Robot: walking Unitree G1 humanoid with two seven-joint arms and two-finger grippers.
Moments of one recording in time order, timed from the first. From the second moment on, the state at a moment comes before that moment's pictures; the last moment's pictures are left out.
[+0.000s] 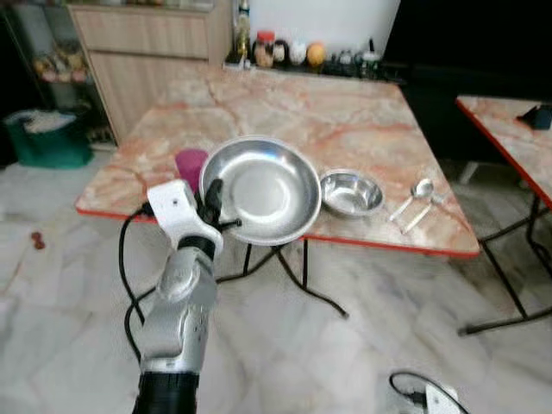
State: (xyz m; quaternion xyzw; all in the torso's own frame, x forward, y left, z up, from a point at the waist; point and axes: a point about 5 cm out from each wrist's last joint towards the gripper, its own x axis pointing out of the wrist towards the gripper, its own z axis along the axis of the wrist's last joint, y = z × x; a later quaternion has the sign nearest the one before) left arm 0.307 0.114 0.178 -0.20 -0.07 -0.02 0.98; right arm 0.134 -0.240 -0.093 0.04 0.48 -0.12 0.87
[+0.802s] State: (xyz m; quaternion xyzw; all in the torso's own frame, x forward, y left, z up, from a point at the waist) left arm 0.311 0.111 0.177 -0.20 -0.07 -0.04 0.98; right arm 0.124 -0.234 -0.098 0.05 0.49 -0.12 0.86
